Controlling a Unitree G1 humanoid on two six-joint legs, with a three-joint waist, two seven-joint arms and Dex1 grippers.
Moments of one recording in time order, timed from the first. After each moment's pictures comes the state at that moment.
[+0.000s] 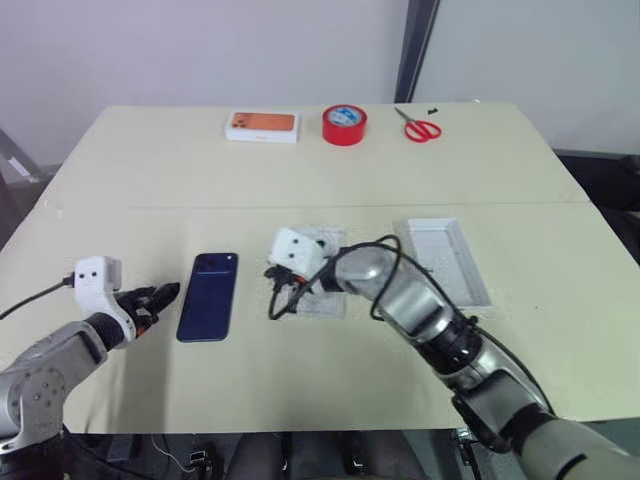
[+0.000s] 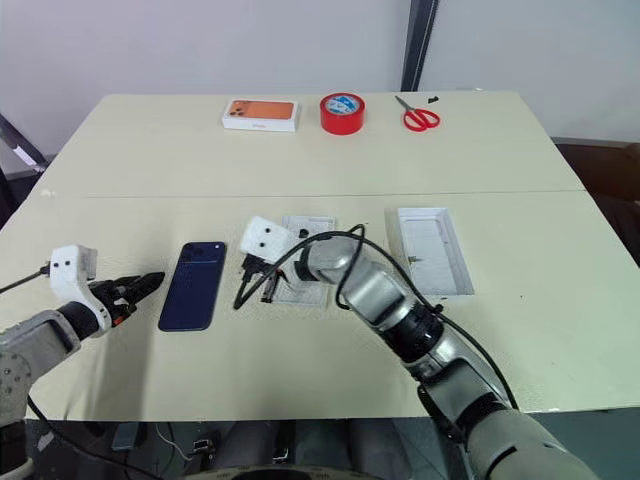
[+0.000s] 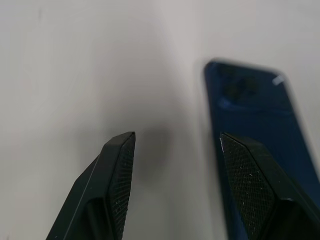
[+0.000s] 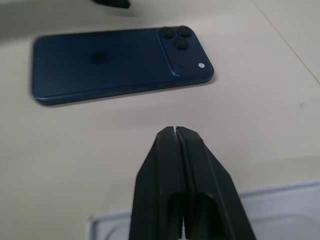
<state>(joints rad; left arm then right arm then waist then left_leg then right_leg) 0.00 0.57 0.55 -0.30 -0.79 1.06 -0.23 -0.74 -0.21 0.59 -0.05 0.02 0.72 0.68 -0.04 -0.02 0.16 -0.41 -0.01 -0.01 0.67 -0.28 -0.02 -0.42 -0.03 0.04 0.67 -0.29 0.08</state>
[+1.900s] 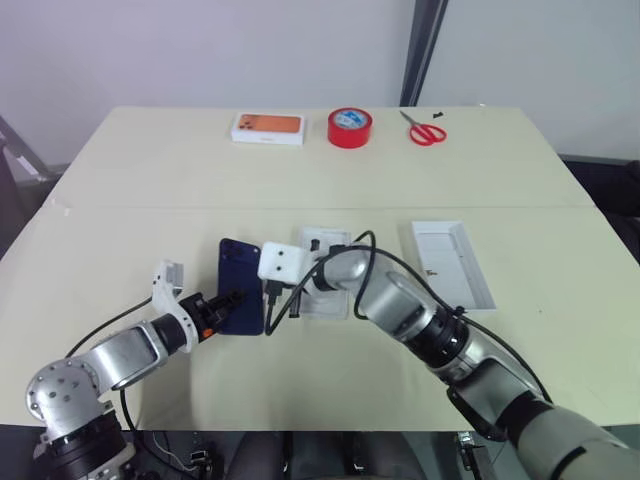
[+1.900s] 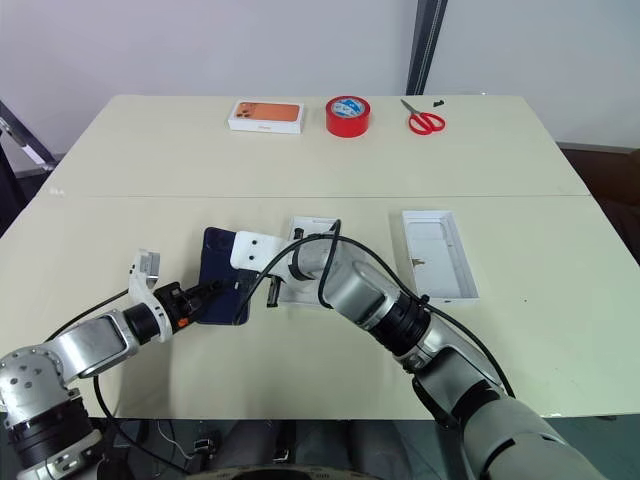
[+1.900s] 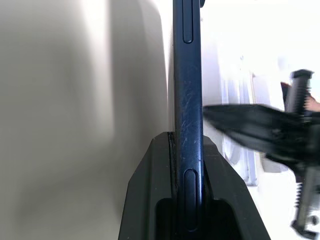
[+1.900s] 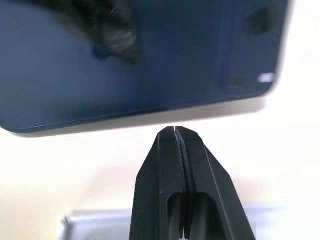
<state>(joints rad) -0.15 0.27 0.66 -0.27 -1.39 1.44 0.15 -0.80 -0.23 0.65 -0.05 -0.18 0.75 0.82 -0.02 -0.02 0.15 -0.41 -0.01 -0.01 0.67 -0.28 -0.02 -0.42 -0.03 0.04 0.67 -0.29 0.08</state>
